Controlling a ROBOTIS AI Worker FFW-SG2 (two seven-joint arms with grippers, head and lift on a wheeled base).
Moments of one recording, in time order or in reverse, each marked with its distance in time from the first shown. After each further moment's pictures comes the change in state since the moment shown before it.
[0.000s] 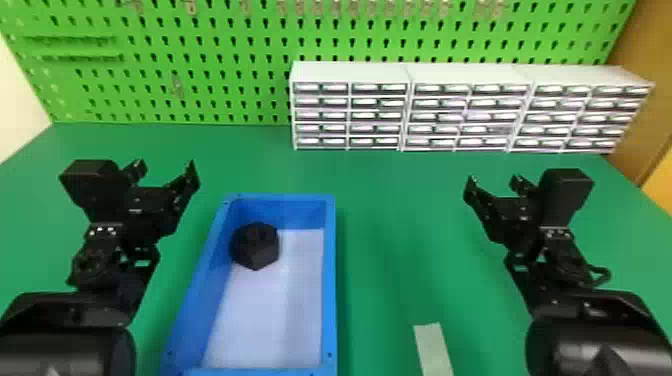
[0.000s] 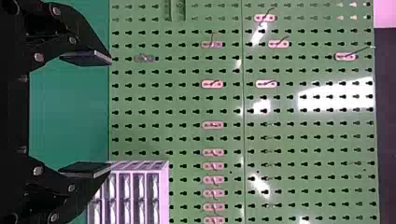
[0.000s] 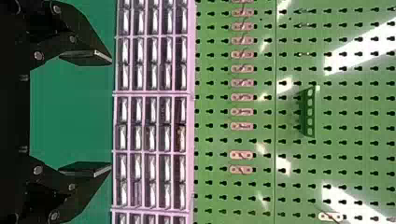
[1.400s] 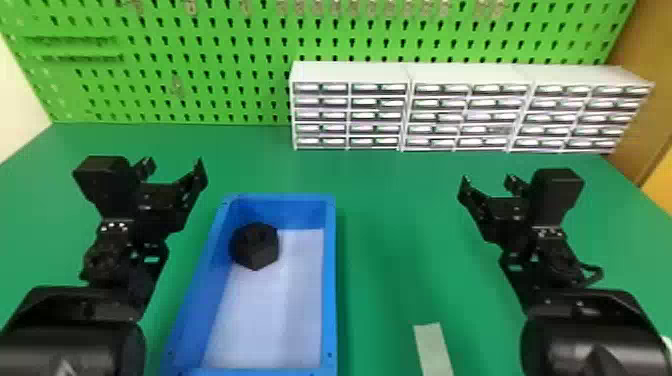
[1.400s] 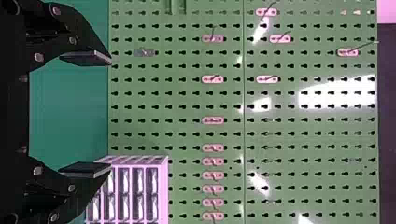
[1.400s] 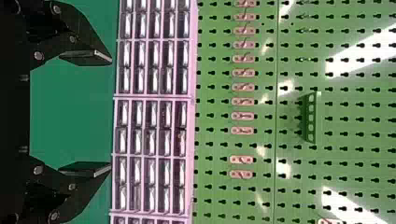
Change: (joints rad) left arm -0.022 -0.002 -0.030 0.018 -0.004 0.000 0.028; right arm -0.003 0.000 0.021 0.005 0.011 -0.002 -0.010
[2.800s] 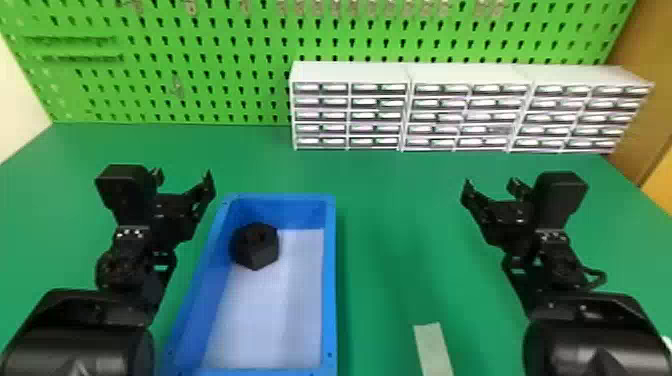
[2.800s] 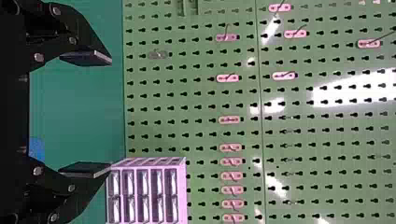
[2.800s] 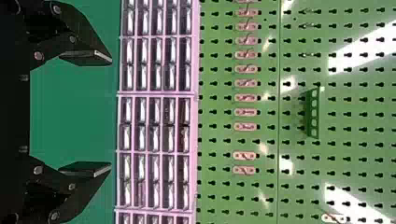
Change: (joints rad) left arm -0.001 -0.004 -0.023 0.032 -0.035 0.021 0.016; right arm 0.009 0.000 -0.009 0.000 -0.008 0.000 -0.001
